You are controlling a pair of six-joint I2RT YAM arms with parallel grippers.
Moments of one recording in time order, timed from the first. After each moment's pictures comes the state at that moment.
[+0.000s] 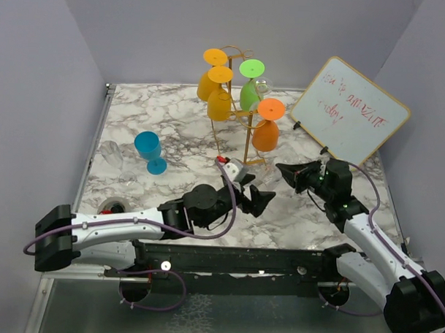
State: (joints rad) left arm -1.26 1.18 0.73 0.44 -0.34 -0.32; right arm 0.29 0.88 0.44 0.07 -0.32 1.62
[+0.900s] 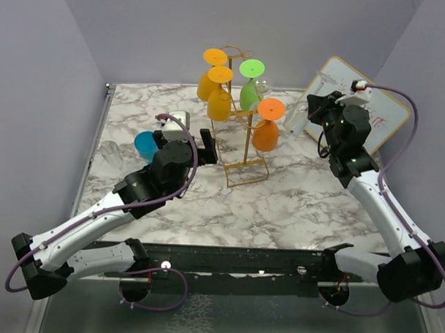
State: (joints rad) left arm -1.00 0.97 1.04 -0.30 -0.74 -0.44; right arm 0.28 1.12 1.00 0.15 0.21 0.47
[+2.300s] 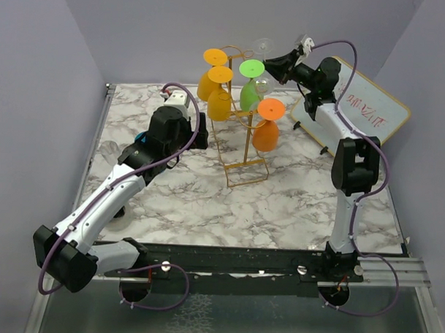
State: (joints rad) left arm -0.53 1.17 1.15 -0.41 -0.21 -0.31; right arm 0.14 2.15 1.80 0.69 -0.91 0.12
